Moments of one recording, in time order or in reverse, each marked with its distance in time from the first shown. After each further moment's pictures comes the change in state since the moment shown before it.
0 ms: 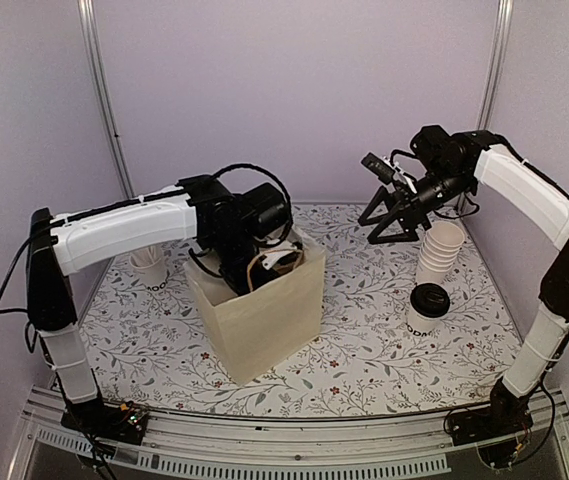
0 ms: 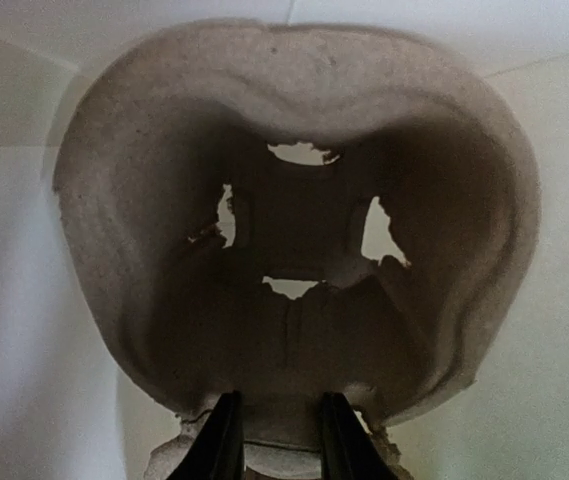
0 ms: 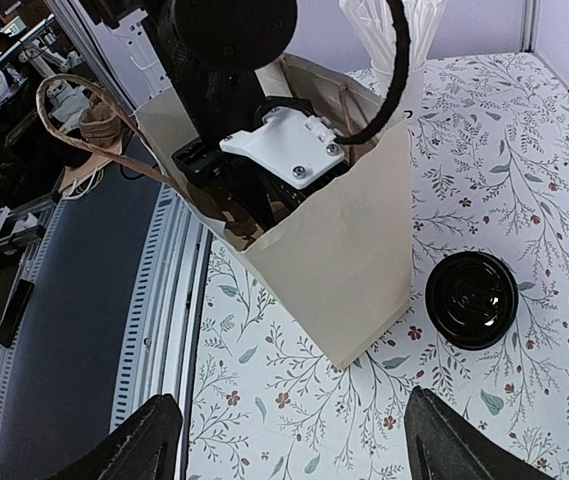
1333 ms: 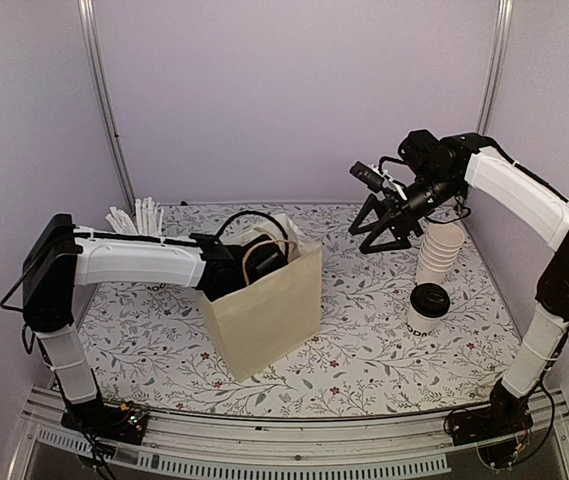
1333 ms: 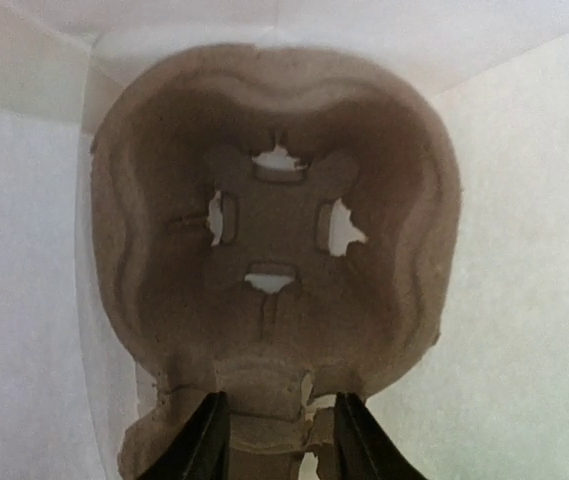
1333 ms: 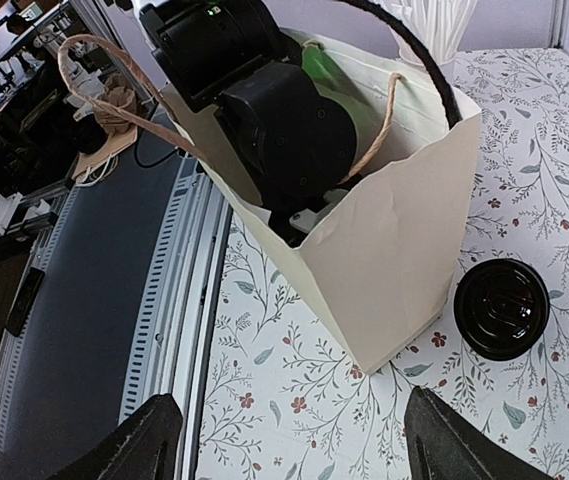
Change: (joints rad) left arm -0.013 -0.017 -0.438 0.487 -0.062 -0.005; right arm 0.059 0.020 -0.009 0.000 0.009 0.000
